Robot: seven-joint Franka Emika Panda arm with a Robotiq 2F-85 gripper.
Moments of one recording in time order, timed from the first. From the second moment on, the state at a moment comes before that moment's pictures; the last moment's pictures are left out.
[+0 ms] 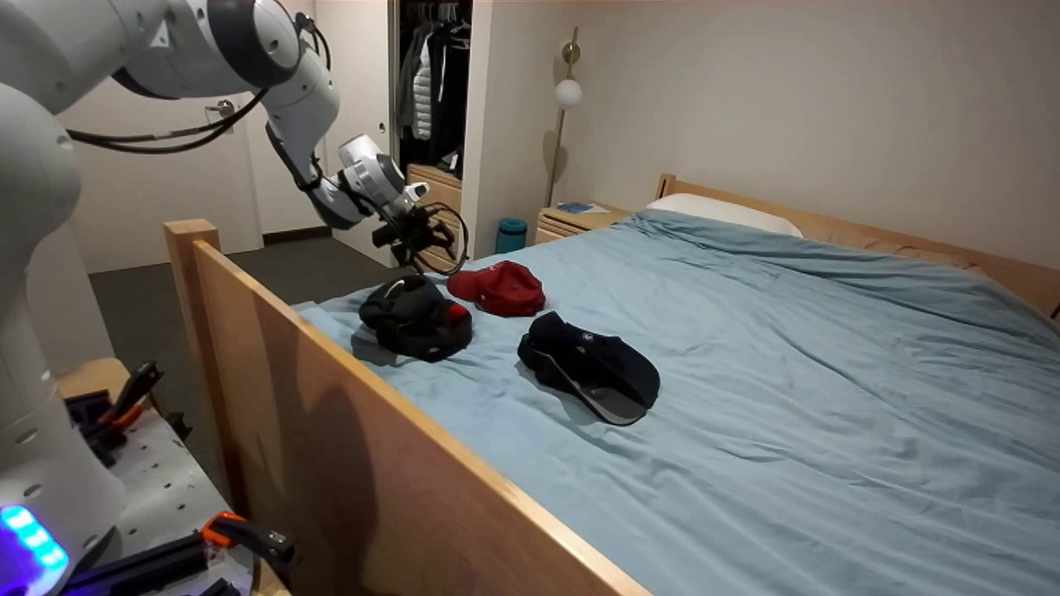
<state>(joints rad) 0.64 1.07 -0.26 -1.28 -0.58 2.55 0.26</state>
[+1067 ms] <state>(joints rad) 0.74 1.29 -0.53 -1.11 -0.67 2.65 0.50</state>
